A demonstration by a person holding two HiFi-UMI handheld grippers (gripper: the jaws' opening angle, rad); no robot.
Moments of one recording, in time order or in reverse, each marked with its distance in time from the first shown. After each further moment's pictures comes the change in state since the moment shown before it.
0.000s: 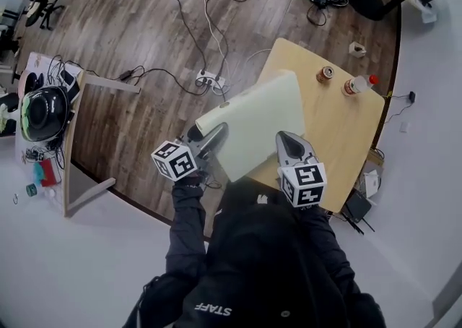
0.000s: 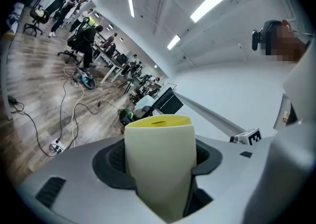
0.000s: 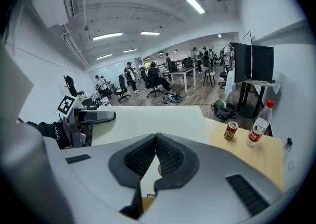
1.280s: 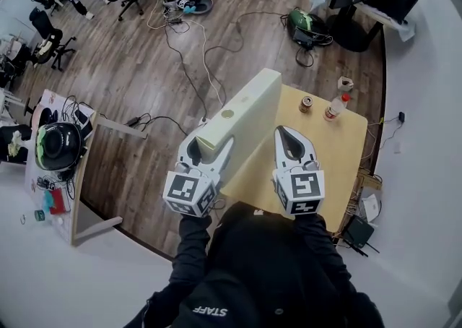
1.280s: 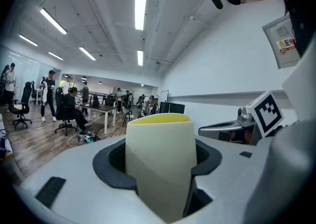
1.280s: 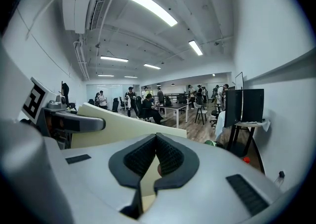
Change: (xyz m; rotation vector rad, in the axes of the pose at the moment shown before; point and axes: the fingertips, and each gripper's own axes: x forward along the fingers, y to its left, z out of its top) left arm 0.008 -0.176 0.112 0.628 -0.153 0.189; right arm -0.089 -0.017 0.155 -0.134 -0.387 -0.128
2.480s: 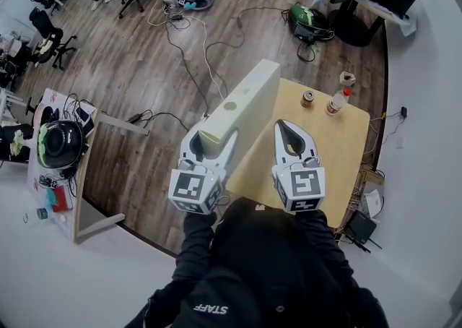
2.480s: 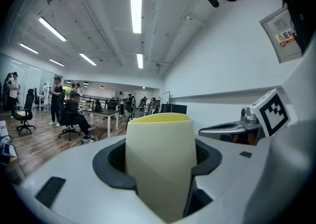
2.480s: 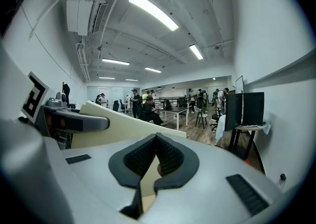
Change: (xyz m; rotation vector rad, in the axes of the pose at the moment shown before) left arm 0.002 -0.007 0.016 0.025 0.002 0.070; right arm -0.003 0.003 0.009 -0.015 -0.047 0.000
